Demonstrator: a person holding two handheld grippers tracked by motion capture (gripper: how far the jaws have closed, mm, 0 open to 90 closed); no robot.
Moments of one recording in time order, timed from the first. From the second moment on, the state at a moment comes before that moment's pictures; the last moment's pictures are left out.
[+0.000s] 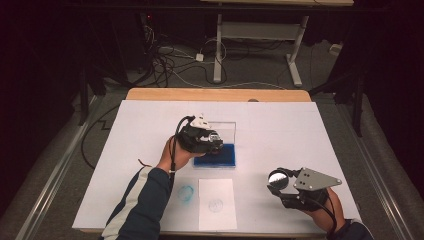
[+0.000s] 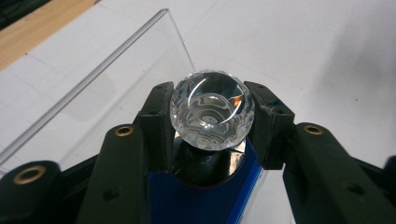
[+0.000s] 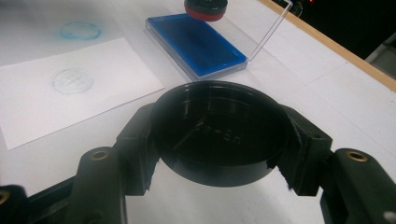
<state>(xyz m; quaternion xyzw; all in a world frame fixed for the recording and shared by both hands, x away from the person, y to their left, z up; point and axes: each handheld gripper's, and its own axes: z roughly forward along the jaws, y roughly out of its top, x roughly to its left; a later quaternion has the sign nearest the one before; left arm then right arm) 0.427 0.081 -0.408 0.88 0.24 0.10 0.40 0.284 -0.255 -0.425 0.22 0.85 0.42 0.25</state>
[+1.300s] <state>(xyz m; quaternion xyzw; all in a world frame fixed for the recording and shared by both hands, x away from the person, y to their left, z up) 0.435 0.079 -0.440 0.88 0.26 0.07 0.39 0.284 -0.254 -0.426 0.21 0.85 0.41 0.24</state>
